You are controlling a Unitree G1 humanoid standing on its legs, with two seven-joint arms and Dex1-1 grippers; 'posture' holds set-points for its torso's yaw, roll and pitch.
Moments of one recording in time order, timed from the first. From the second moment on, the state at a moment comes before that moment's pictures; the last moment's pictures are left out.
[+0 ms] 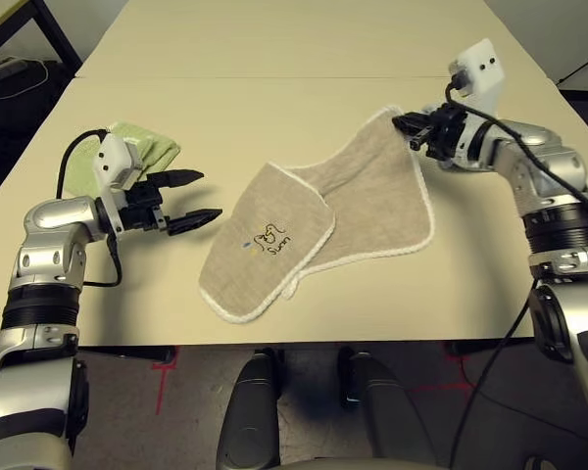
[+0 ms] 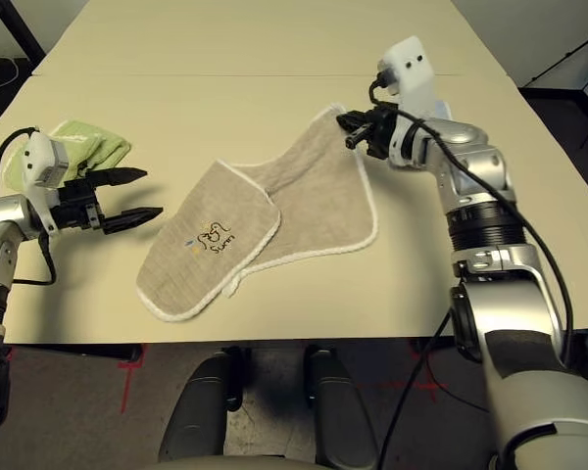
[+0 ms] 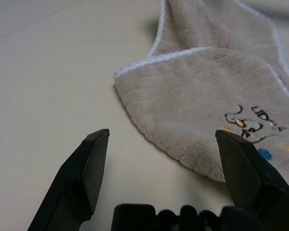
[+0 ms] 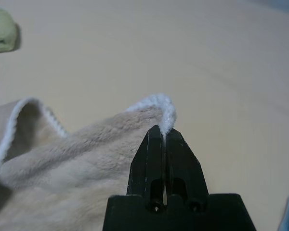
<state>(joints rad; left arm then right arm) -0.60 0.75 0.12 0.51 -0.32 0.04 -1.27 -1.07 -0.42 0.01 0.70 0.15 0.16 0.71</state>
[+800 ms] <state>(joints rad) -0.62 0.65 0.12 0.45 -0.33 0.11 -1.16 -1.41 -0.30 -0.06 1.18 0.05 -0.58 0.54</state>
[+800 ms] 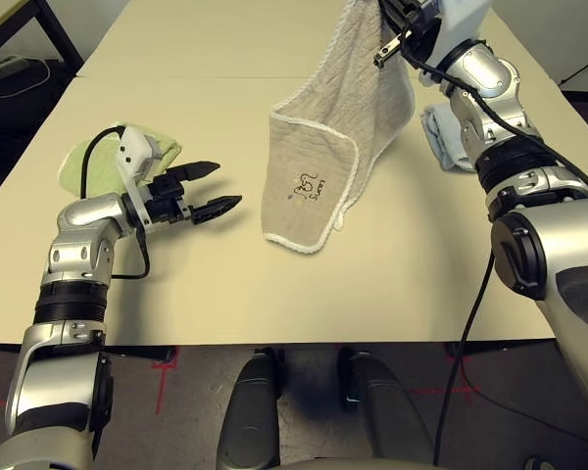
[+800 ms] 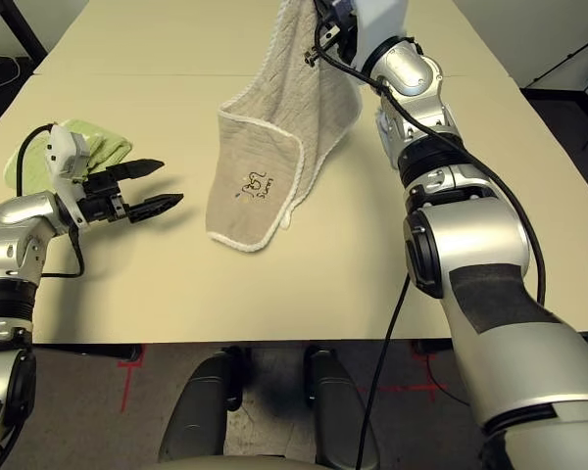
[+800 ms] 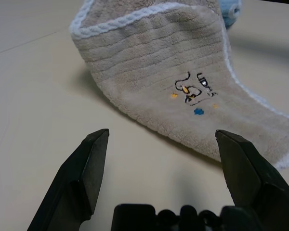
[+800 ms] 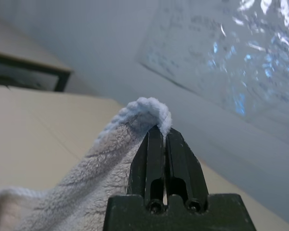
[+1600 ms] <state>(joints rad) -0.74 0.53 0.14 0.49 -0.36 0.19 -1.05 -1.58 -0.23 -0.19 1.18 0.19 -0.59 0.65</state>
